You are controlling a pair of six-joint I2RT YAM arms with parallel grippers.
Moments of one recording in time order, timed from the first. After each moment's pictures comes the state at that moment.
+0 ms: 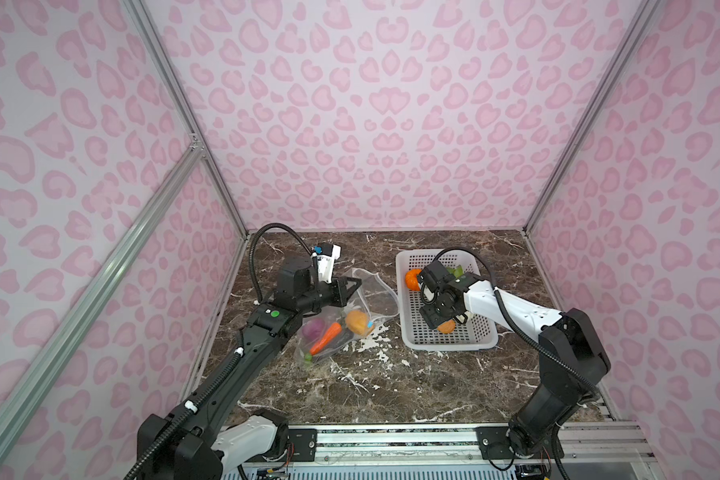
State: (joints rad) left arm -0.38 1.14 0.94 -0.22 0.52 -0.47; right arm 0.56 1.71 1.22 -0.83 0.20 0.04
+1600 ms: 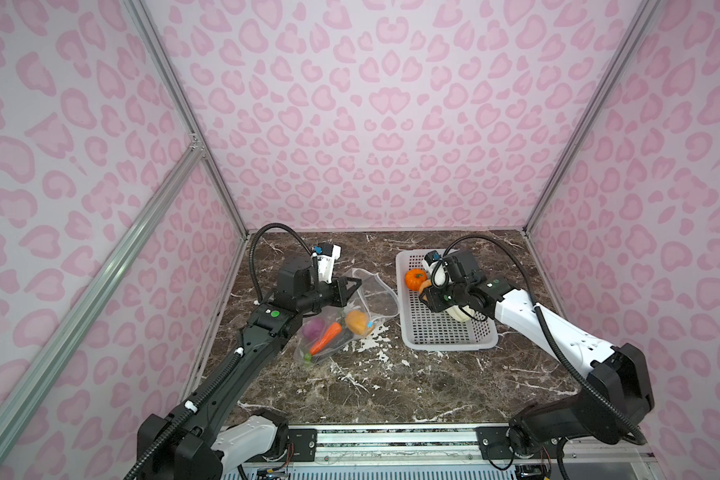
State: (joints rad) left arm -0.38 1.14 0.94 -0.22 0.52 -0.47; right arm 0.52 1.44 1.16 -0.56 -0.14 0.11
